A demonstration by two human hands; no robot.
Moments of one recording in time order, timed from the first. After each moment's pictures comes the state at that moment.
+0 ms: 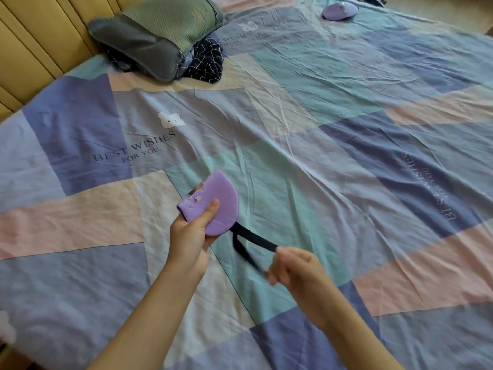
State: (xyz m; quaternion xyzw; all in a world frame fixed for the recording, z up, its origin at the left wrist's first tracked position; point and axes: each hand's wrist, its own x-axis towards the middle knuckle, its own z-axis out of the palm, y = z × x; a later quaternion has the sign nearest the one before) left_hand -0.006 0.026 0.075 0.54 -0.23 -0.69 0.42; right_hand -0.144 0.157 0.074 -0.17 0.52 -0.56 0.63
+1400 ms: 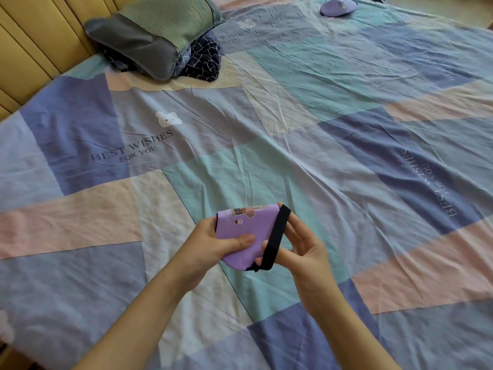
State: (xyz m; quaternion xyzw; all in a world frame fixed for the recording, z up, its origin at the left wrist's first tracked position) left_hand -0.002 0.044 0.086 0.39 -0.50 -0.75 0.18; right_hand -0.145 0.146 0.079 -0.22 0.55 -0.63 0.51
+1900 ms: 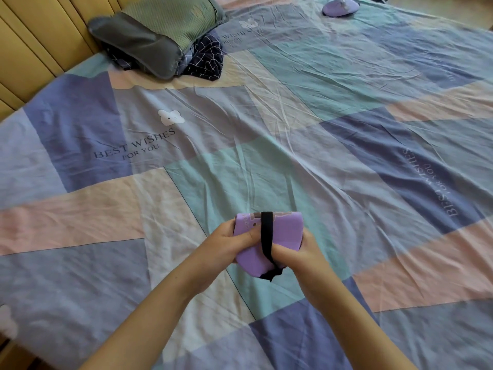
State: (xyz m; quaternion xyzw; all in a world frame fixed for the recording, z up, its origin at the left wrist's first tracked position) left_hand -0.010 0.056 0.096 0.36 -0.50 -0.78 0.10; right_hand -0.145 0.141 0.091 -0.28 0.59 -0.51 0.56
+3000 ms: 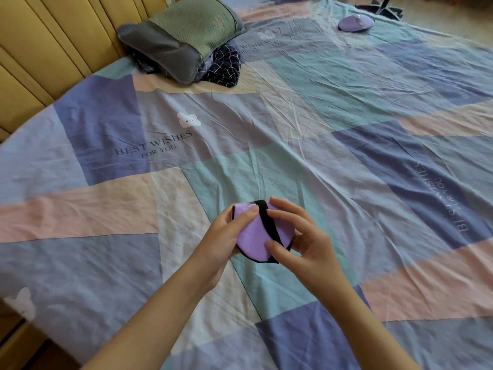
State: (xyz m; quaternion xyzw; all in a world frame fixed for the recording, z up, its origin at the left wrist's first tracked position) left_hand 0.000 0.056 0.101 0.45 -0.42 -0.76 0.22; right_hand -0.138 0.139 0.093 -0.47 0.60 -0.52 0.39
